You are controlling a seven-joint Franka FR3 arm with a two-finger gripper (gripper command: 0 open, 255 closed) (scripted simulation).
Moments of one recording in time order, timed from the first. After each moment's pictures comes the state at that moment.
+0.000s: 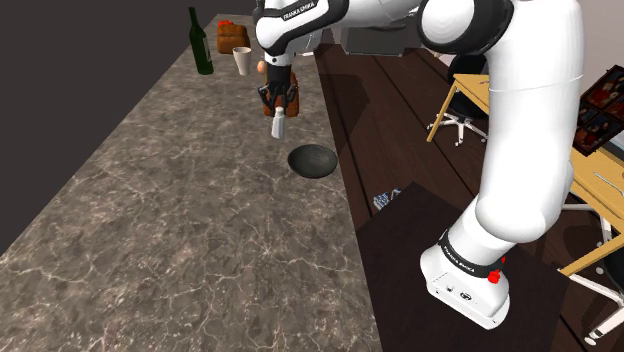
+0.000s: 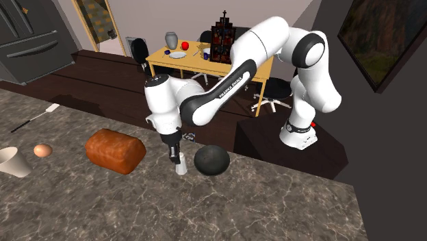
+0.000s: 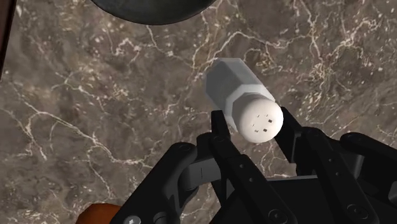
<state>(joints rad) 0.00 0.50 0.07 -1.56 0.05 2.05 0.23</state>
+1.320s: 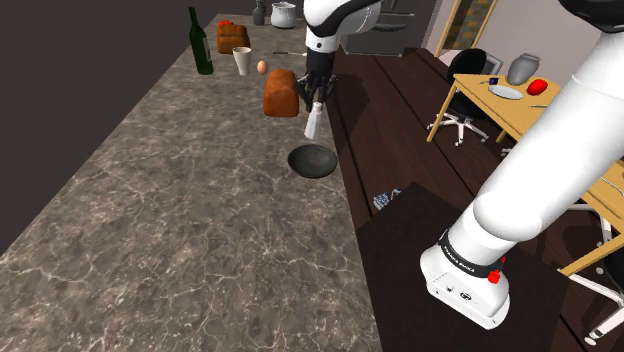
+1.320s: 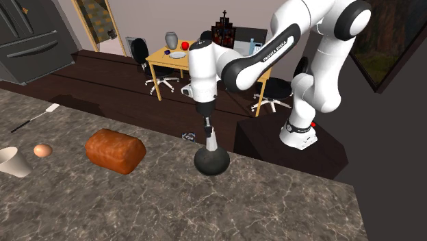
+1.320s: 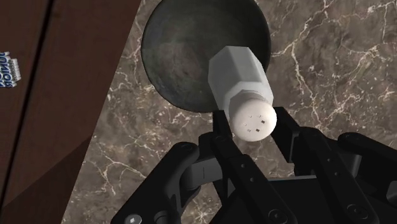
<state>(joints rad) -0.05 0.00 0.06 -2.07 0.09 2.06 0.16</state>
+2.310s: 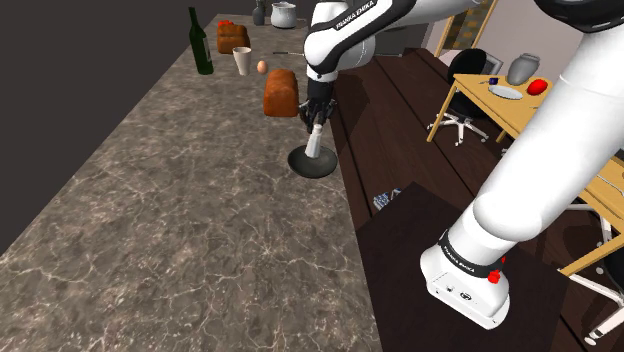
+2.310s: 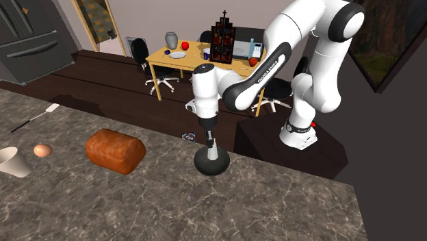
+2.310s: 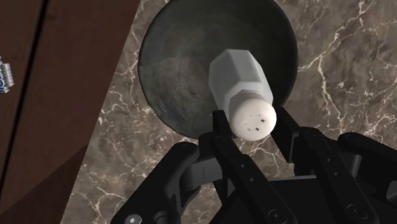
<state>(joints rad) -0.05 0.06 0.06 -2.20 0.09 2.25 0.14</state>
